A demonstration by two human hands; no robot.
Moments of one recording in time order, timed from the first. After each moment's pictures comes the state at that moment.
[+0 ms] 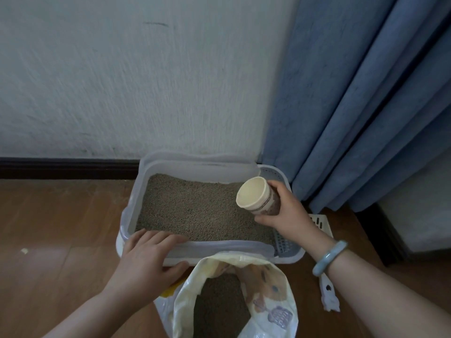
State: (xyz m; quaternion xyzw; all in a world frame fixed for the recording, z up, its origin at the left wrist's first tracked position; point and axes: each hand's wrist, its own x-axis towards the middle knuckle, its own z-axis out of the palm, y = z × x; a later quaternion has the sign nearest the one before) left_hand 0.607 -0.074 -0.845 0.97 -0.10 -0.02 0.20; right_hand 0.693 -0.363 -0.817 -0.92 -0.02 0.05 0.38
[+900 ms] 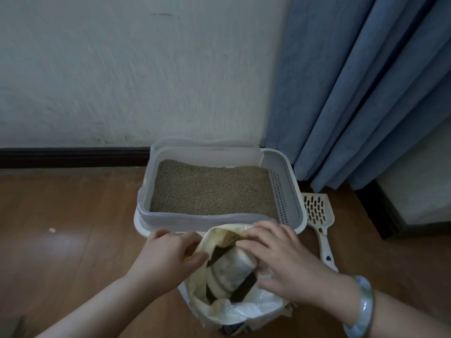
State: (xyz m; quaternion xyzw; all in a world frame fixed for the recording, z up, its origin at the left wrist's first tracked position) left_hand 0.572 -0.087 -0.825 0.97 -0.13 -0.09 0.20; right_hand 0.568 -0.342 -0.804 -0.93 -0.33 0.10 0.09
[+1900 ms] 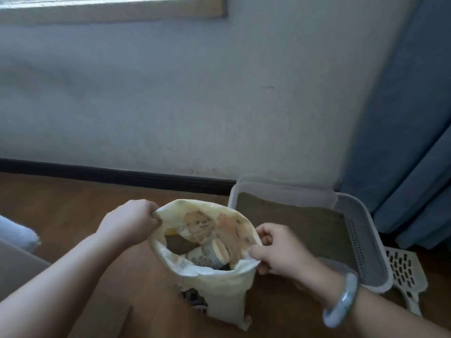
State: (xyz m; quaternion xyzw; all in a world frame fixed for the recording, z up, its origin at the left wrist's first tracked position) left_hand 0.592 0.108 -0.690 0.98 0.18 -0.11 0.05; right_hand 0.614 -0.171 -0.732 -0.81 -0.05 0.26 0.53
